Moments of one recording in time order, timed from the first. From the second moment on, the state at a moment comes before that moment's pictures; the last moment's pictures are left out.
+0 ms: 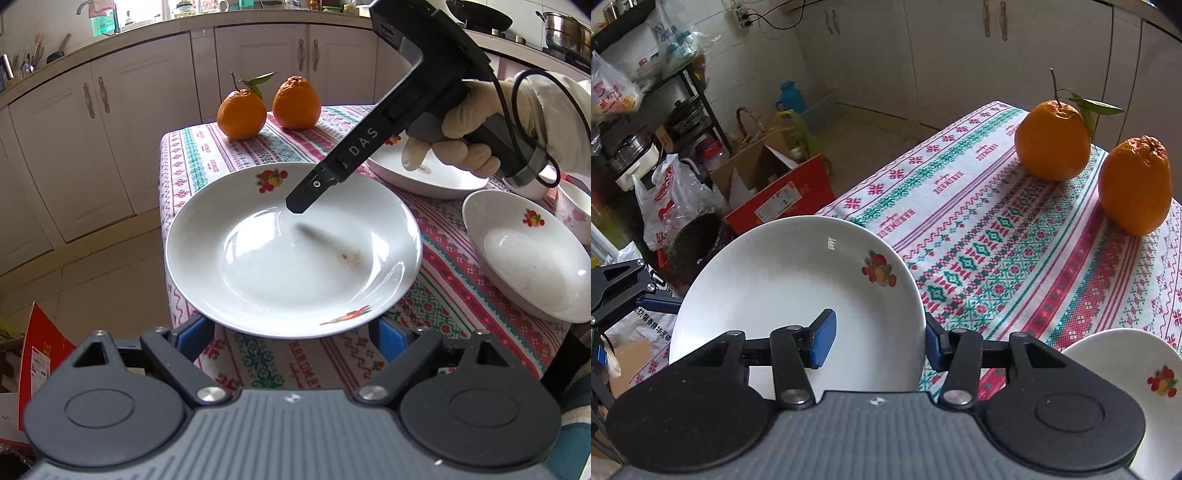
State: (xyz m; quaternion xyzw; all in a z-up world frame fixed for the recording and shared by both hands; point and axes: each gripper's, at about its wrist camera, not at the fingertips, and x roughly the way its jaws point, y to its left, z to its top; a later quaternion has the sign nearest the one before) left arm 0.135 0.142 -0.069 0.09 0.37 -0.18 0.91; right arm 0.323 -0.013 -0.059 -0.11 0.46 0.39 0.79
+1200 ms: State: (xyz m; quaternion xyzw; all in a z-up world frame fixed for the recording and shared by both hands) left arm 0.138 0.141 -0.070 0.09 0.37 -0.18 0.91; right arm 0.325 -0.013 -0.063 -0.12 0.45 0.38 0.80
